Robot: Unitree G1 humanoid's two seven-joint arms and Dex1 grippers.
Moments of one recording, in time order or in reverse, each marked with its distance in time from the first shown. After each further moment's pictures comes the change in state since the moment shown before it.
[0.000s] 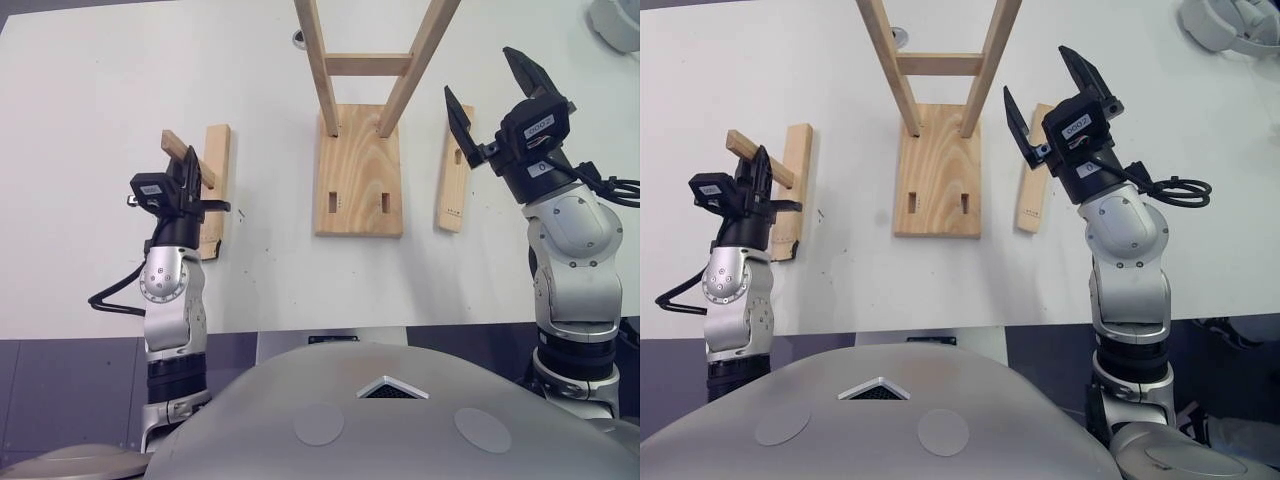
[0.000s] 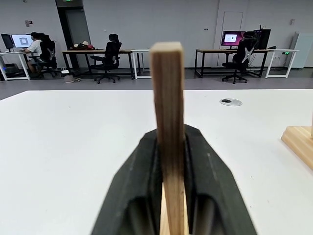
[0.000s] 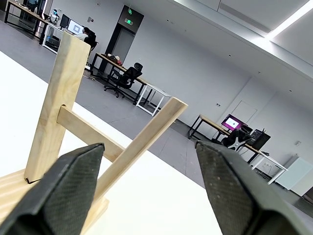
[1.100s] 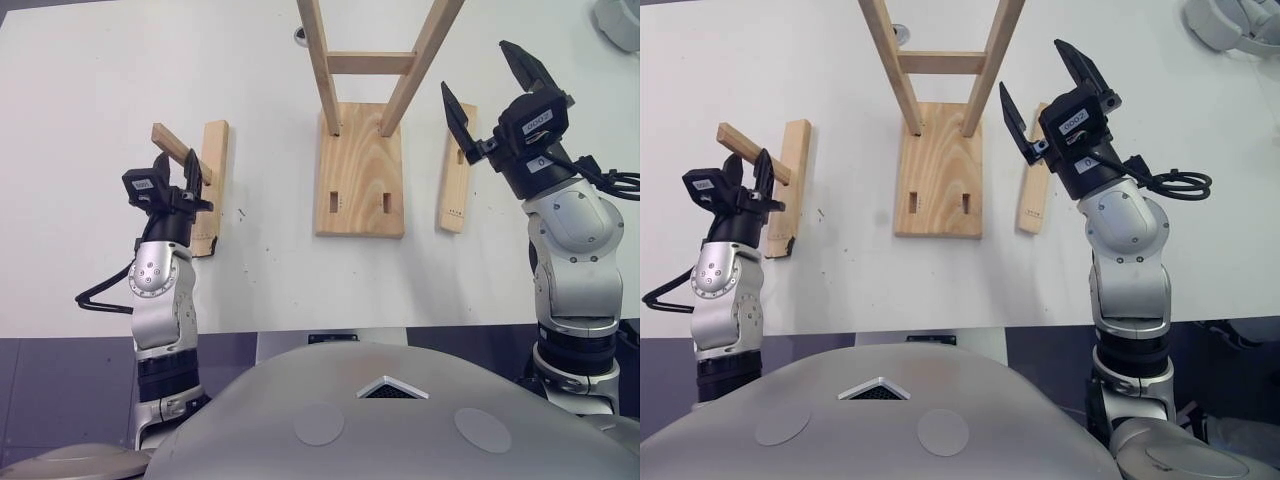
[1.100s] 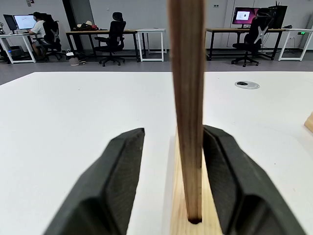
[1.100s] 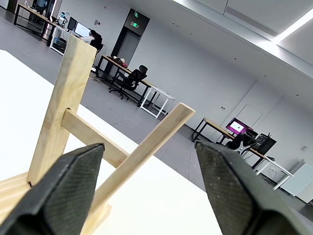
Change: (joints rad) left arm -0.027 0.013 0.058 -0.037 -0.020 0.115 0.003; right arm -0.027 -0.003 0.005 0.009 0.000 -0.004 0.017
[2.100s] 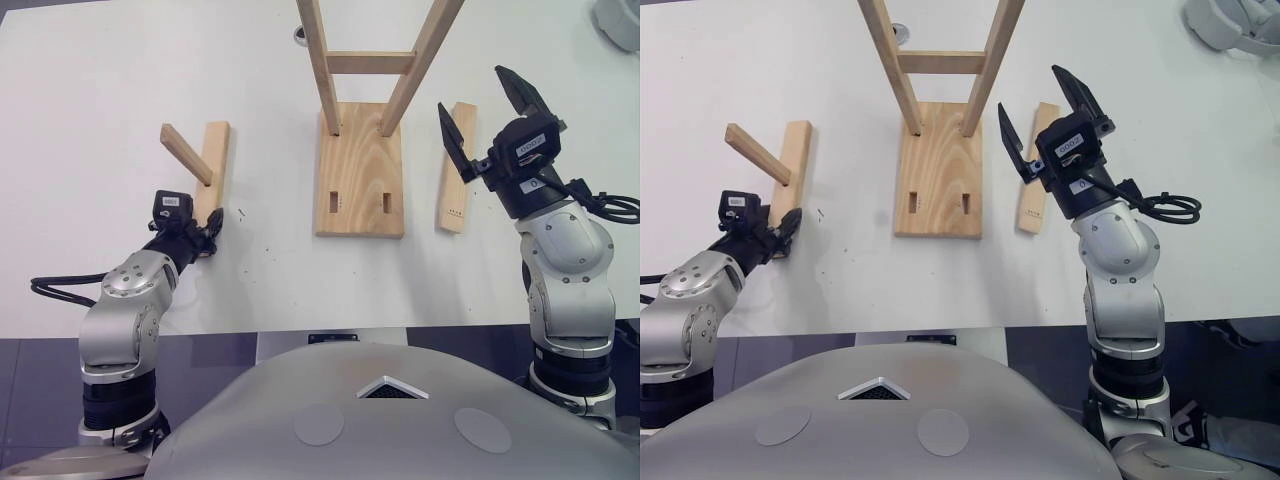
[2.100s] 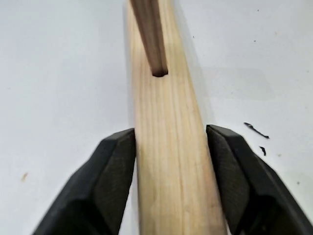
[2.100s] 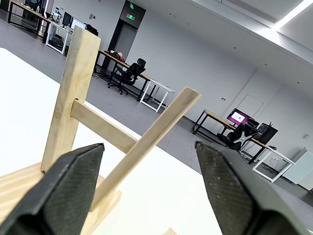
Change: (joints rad) left arm 0.069 0.243 -0.042 -0.304 -0.054 0.794 -0.087; right arm 0.101 0.022 0.016 -0.055 -0.009 0.002 -0.036
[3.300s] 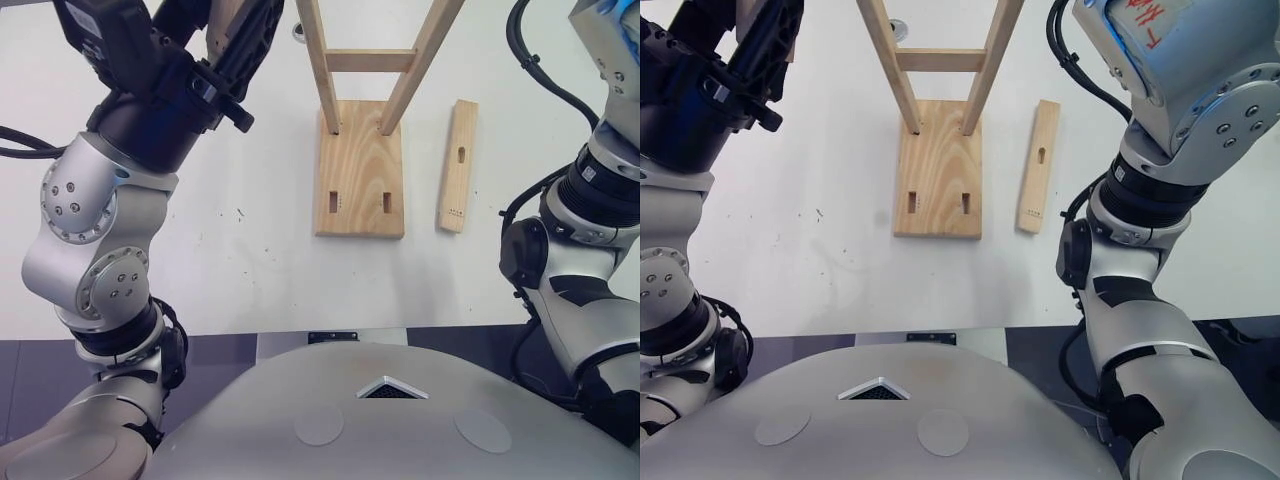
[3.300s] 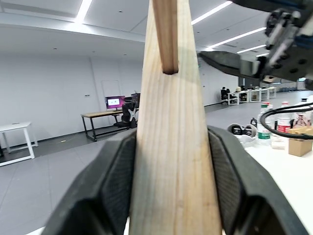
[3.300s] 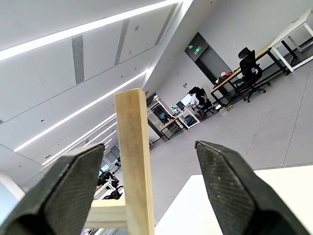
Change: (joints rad) left arm -0.528 0.002 0.003 -0.281 -0.420 -0.258 -0.042; right arm -0.947 0.096 -0.174 0.308 1.864 0.455 -0.874
